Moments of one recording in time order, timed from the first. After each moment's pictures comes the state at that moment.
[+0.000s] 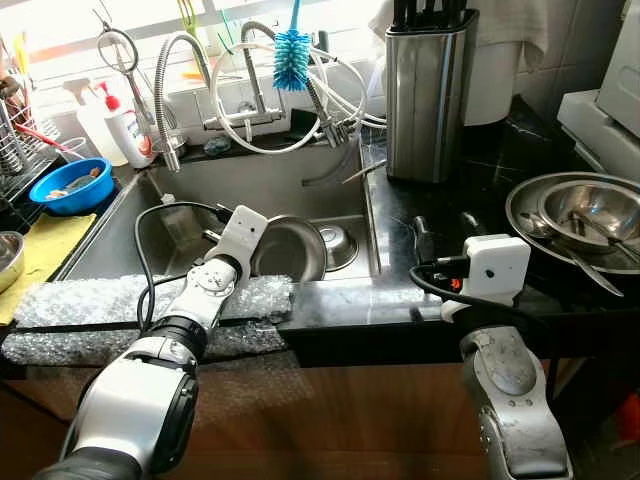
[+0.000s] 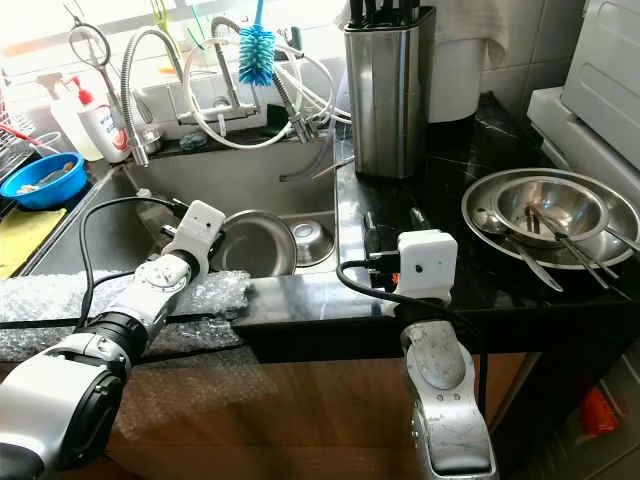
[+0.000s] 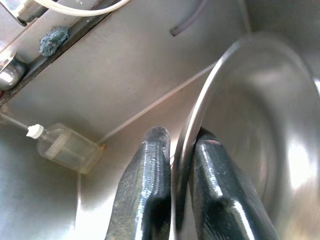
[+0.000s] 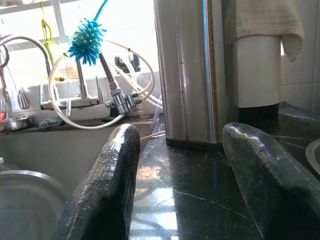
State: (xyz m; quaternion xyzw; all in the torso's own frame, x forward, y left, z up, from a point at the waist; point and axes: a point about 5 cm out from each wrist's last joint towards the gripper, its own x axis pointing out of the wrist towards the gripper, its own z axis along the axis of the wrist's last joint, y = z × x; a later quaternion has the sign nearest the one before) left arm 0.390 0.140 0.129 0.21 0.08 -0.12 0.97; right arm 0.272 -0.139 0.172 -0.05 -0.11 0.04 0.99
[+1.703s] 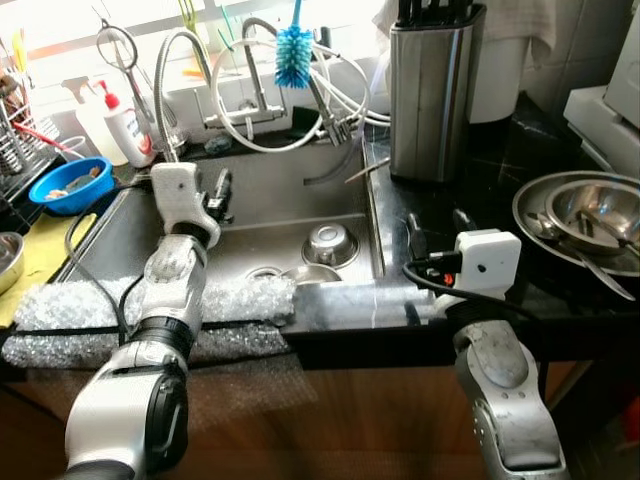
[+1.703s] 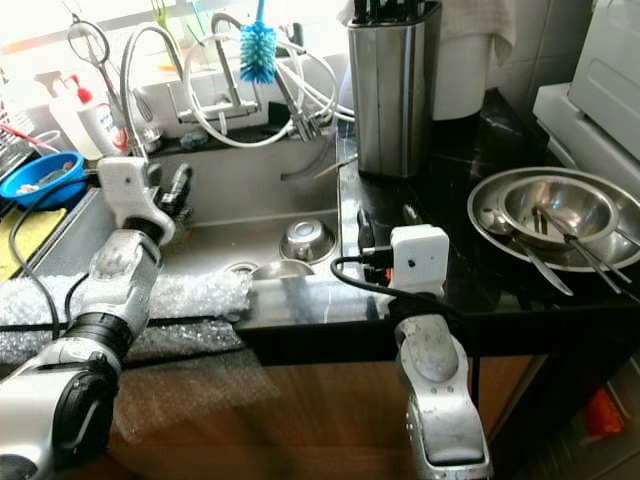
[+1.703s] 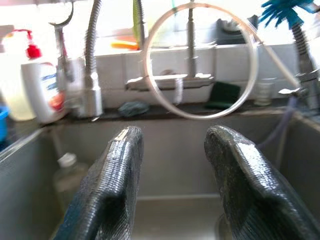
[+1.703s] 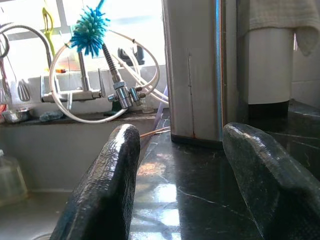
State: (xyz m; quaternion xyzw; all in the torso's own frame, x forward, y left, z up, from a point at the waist) left arm 0.376 0.197 0.166 -0.04 -0.13 0.00 0.99; right arm 0.280 -0.140 0.172 -0.07 -0.11 0.05 0.99
